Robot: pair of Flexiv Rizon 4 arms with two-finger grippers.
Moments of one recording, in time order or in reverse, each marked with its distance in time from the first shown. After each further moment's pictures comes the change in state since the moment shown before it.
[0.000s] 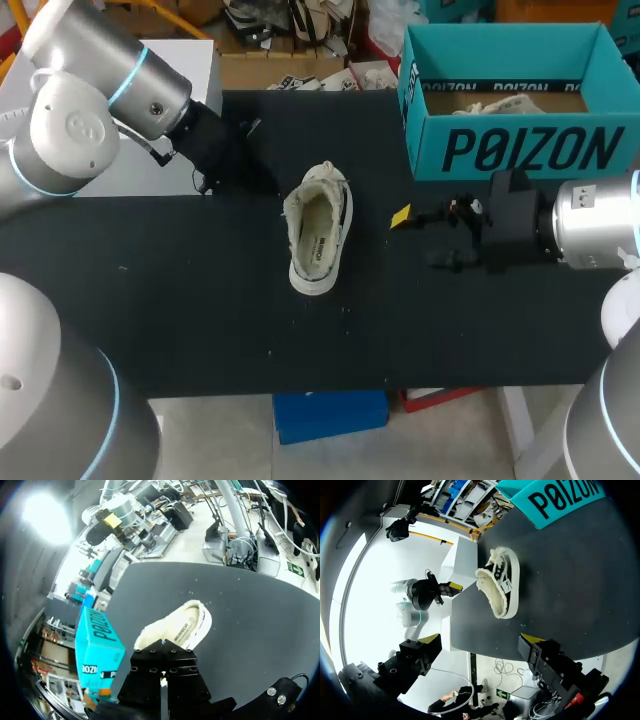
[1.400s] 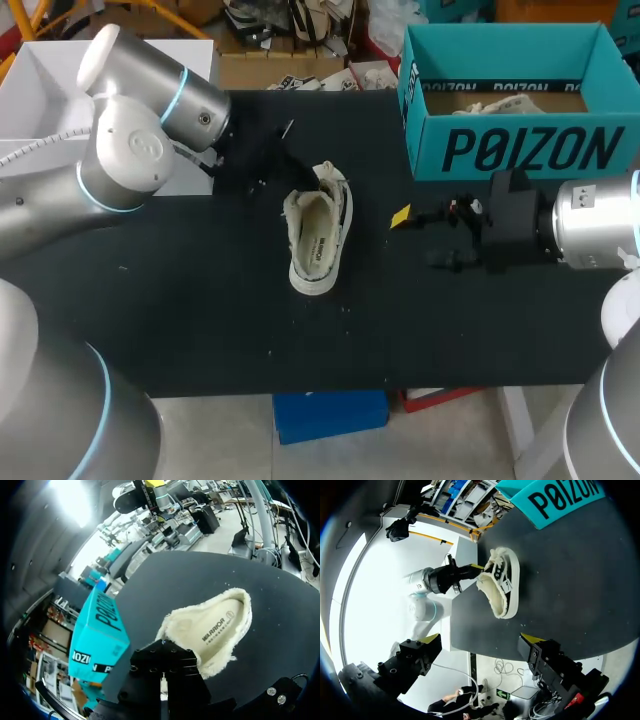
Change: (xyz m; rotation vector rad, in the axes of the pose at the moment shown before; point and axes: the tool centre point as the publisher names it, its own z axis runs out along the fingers) left arm -0.030 0.034 0.071 0.027 -0.083 -0.161; right arm 0.000 0.000 0.000 0.000 0.000 0.000
